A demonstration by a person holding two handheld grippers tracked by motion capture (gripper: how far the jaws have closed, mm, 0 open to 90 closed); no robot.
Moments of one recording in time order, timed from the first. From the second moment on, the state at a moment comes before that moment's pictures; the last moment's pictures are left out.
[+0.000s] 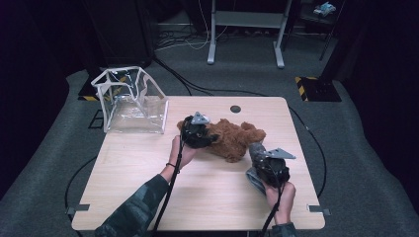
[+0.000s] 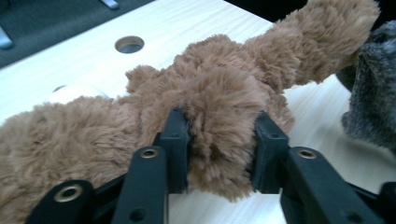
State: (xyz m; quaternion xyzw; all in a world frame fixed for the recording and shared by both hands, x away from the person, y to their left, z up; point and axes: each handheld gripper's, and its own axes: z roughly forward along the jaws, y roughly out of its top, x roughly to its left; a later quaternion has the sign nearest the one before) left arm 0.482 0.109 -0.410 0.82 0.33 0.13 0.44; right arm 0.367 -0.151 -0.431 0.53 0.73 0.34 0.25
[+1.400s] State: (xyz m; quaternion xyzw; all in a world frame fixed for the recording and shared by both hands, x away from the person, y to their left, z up) left arm 0.490 0.102 -0.403 0.82 0.35 0.07 0.45; right arm 0.441 -0.086 -0.446 0.53 0.73 0.37 0.24
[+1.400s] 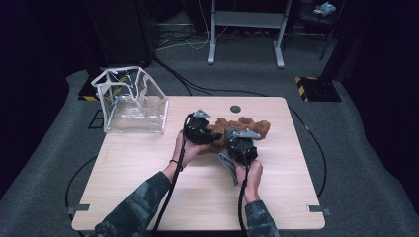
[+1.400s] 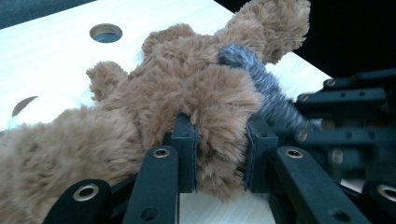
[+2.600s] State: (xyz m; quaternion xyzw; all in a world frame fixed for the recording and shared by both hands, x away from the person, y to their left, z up) left arm 0.495 0.101 -0.406 0.81 0.36 0.05 0.45; right arm 0.428 -0.073 -0.397 0.49 0.73 0.42 0.25
